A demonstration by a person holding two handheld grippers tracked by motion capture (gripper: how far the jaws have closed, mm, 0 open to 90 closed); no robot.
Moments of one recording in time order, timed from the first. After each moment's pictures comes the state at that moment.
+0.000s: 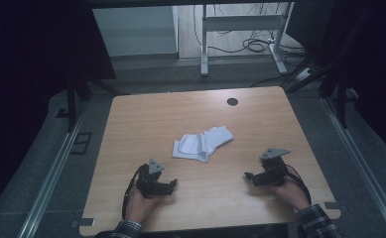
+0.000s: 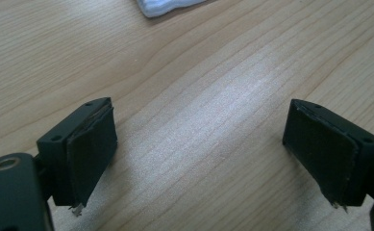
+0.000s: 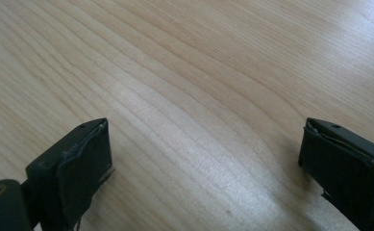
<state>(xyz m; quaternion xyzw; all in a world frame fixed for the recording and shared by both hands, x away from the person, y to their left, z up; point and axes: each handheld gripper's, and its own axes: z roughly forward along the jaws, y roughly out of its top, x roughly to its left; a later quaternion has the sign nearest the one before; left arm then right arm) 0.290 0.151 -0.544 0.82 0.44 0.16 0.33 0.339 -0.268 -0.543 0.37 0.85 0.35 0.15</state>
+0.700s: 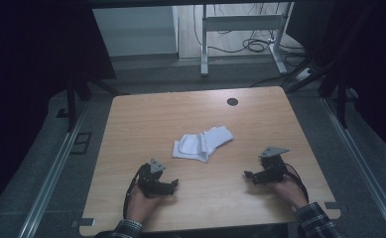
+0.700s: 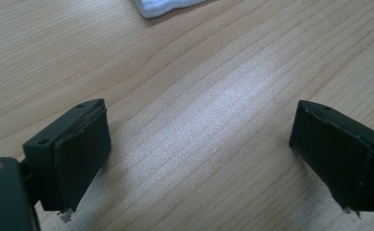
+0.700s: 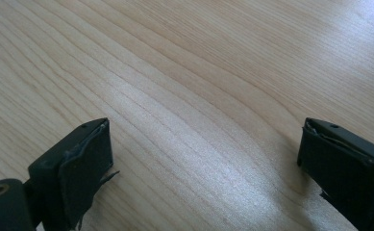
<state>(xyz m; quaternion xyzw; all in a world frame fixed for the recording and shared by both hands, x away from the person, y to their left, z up) 0.292 0.147 -0.545 0.82 0.45 0.16 0.33 0.343 -0.266 -0.541 0.38 0.85 0.34 0.15</state>
